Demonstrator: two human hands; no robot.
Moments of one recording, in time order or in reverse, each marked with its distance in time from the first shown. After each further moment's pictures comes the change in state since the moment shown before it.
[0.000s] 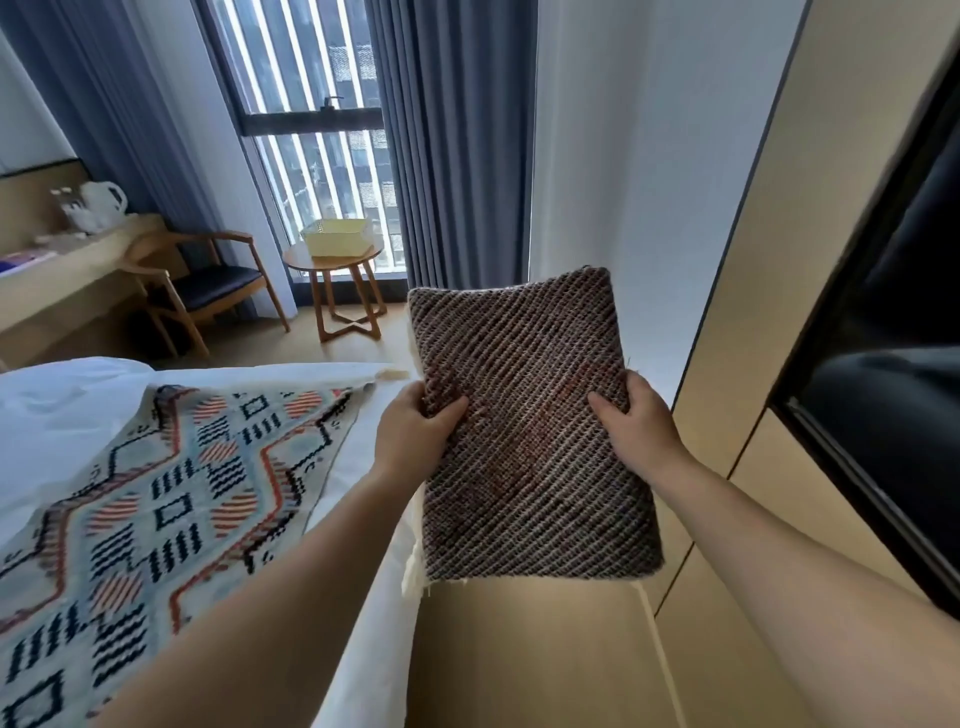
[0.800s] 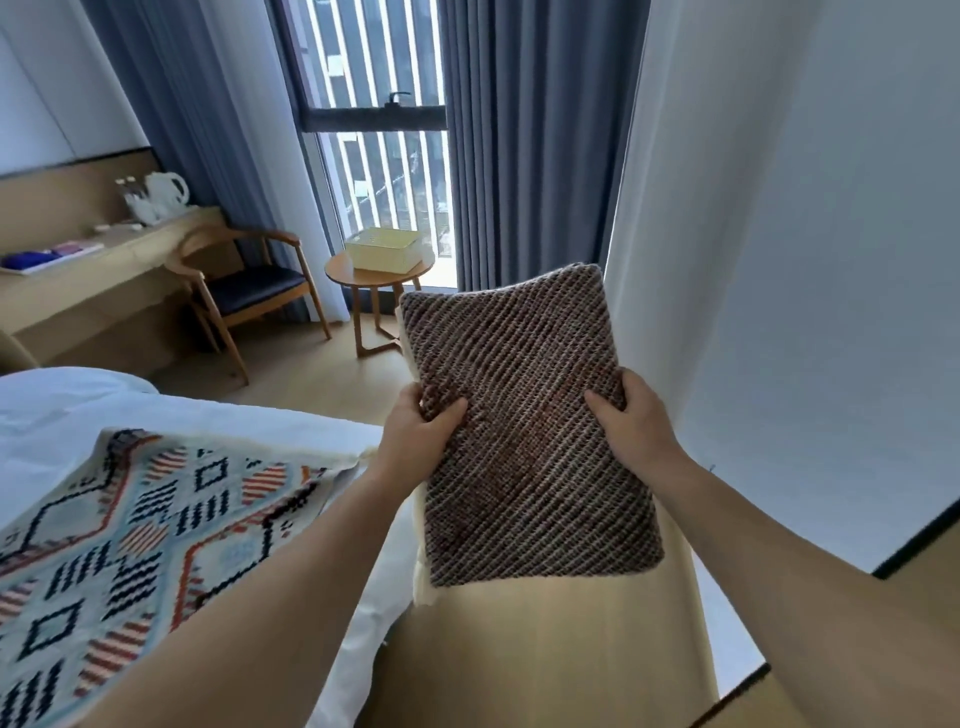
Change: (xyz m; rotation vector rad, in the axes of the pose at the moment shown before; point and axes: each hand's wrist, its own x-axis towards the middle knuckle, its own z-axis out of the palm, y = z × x) left_hand 0.399 -0.016 0.139 -0.140 0.133 -0.143; right_hand 0.469 0.061 0.046 0.004 -0.180 -0.109
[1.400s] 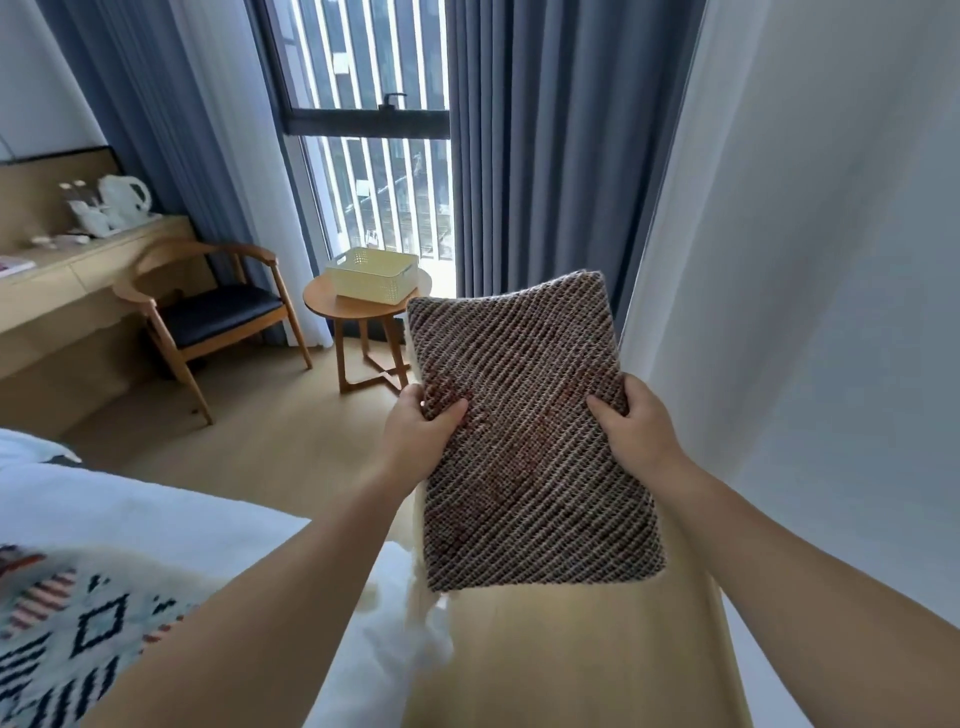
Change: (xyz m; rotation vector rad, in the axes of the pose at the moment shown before) left_hand 0.350 -0.010 0.036 0.033 0.011 -0.031; right_hand 0.343 0.036 0.083 0.048 -0.027 -0.020
